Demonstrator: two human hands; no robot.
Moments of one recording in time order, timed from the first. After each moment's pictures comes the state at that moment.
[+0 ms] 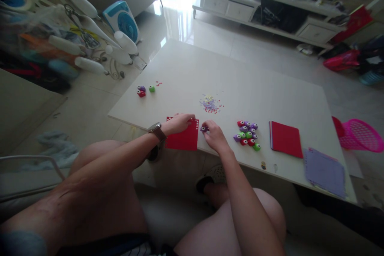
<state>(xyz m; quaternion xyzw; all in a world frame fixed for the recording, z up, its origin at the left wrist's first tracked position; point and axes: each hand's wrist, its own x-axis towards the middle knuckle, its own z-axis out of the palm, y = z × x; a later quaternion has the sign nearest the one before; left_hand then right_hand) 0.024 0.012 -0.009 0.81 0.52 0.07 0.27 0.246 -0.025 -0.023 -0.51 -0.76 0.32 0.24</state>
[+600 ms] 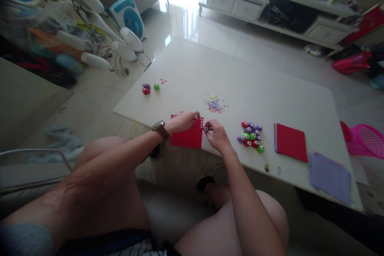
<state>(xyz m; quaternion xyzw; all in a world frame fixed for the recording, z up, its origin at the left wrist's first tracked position) 0.026 0.013 -0.004 0.81 0.51 0.07 0.27 0.243 -0.026 -0.019 -0.50 -0.75 0.33 0.27</state>
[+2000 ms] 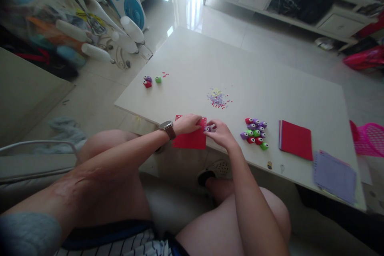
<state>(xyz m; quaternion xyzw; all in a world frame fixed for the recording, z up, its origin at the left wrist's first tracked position) 0.039 -0.008 -0.015 0.81 0.52 0.00 0.28 0.246 -0.028 -0.009 -0.57 -0.70 0.40 0.14</state>
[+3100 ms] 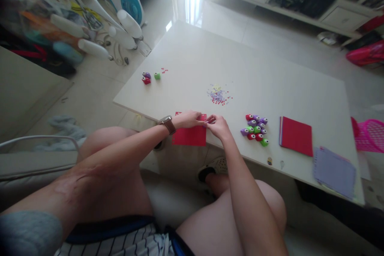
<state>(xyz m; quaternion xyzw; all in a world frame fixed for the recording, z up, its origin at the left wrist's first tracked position) 0.041 0.004 -0.002 0.77 0.52 -0.05 0.36 0.235 -0.014 -0.032 -0.63 -0.61 0.45 0.18</state>
